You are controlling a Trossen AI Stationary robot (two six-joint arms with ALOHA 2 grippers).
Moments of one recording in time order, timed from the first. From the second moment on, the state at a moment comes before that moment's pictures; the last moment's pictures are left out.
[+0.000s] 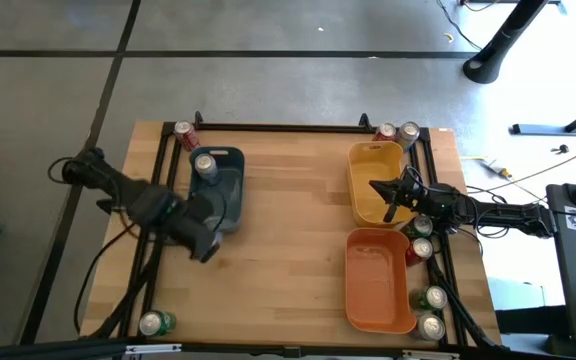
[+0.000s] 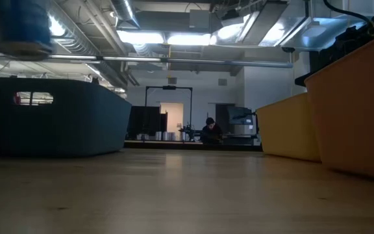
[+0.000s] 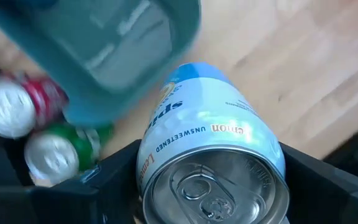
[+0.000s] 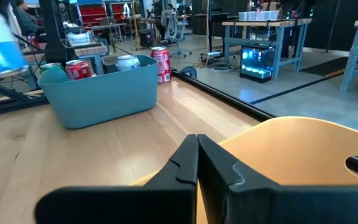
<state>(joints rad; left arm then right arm) -0.45 1.39 1.54 -1.57 -0.15 -1.30 -0.09 0.14 0.02 0.03 0.34 0.10</state>
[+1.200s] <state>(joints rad) 0.39 1.54 1.51 -1.44 -0.22 -0.13 -0.09 0.14 0.02 0.02 0.32 0.10</state>
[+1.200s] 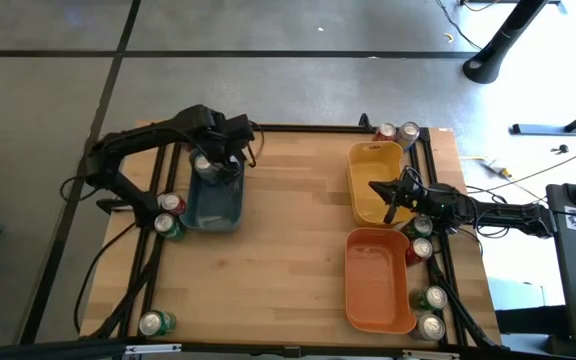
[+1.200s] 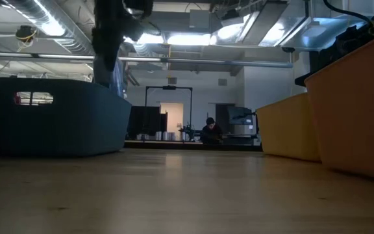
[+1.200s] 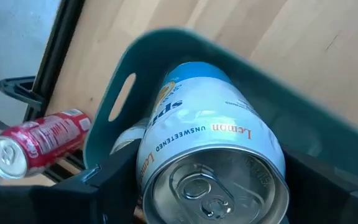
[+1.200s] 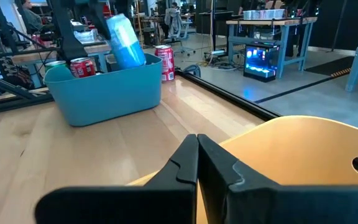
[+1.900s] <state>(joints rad) 0.41 1.57 1.26 -1.19 -0.18 0.17 -0.09 0.14 0.02 0.02 0.32 0.10</state>
